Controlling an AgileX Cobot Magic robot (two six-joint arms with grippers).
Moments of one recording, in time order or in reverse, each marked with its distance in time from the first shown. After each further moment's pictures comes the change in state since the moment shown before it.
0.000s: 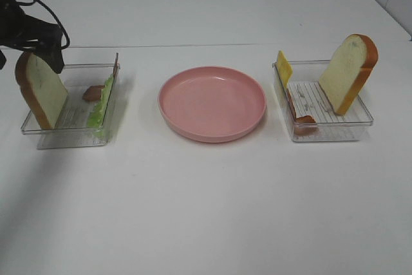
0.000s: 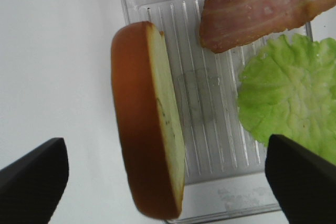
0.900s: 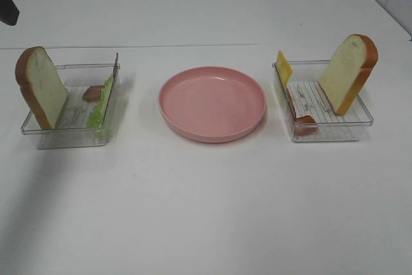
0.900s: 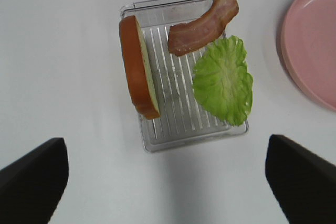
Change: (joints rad) left arm 0.000 -0.479 0.245 -0.068 -0.023 0.031; right arm 0.000 0.000 0.000 0.000 0.000 0.000
